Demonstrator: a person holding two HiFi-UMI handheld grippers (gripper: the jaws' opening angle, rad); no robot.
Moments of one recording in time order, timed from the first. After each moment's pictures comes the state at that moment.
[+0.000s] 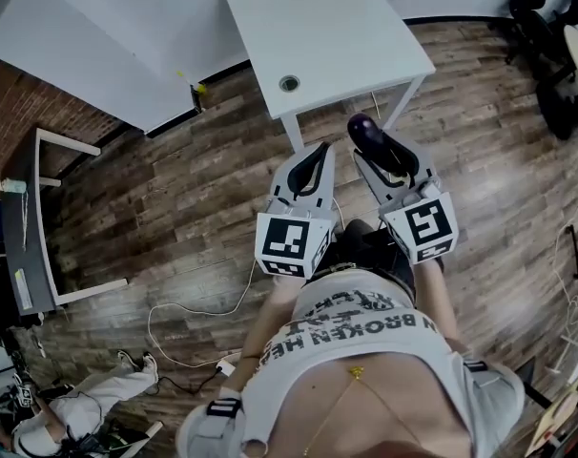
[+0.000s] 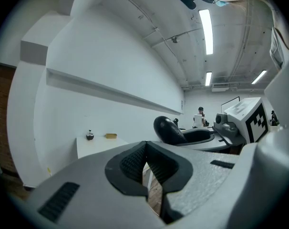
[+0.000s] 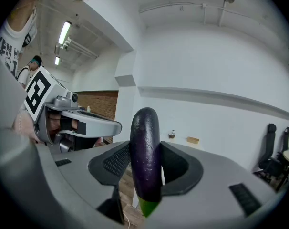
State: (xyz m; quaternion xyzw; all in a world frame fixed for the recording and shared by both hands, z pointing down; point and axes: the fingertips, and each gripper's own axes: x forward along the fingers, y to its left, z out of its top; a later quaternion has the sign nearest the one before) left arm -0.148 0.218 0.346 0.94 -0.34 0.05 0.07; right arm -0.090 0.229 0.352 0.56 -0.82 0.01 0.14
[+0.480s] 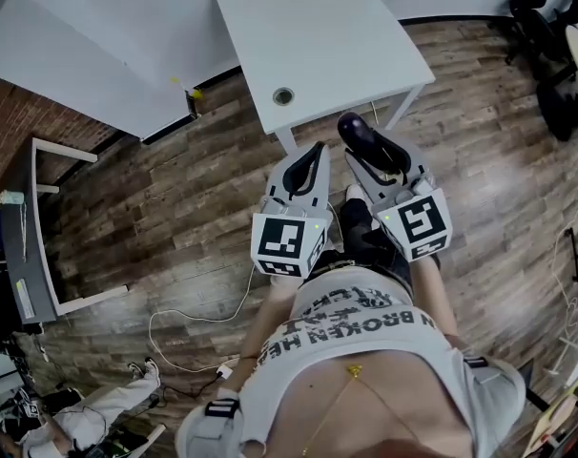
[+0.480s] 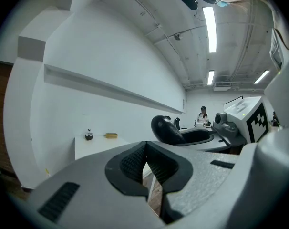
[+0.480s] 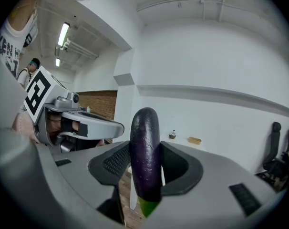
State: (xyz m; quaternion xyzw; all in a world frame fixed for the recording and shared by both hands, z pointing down) left arm -0.119 0.160 0.351 0.93 -0.35 0.05 0.08; right arm -0.069 0.169 0.357 0.54 -0.83 0.01 0.14
